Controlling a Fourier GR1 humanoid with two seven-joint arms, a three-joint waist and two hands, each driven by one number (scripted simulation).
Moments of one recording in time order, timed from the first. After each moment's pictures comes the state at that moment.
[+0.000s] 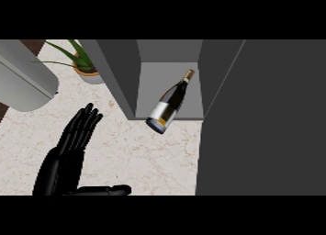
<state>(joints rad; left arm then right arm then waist) 0.05 0.40 -0.48 -1.88 0.36 0.41 -0.26 0.44 -0.29 0.19 -2.41 -0.28 0.38 0.19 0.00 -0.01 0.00</state>
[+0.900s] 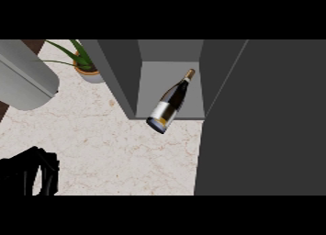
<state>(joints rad) 0.25 0.55 -0.24 -1.94 0.53 0.09 -0.35 0.39 -0.32 0.27 -2.40 -0.28 0.46 0.20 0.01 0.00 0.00</state>
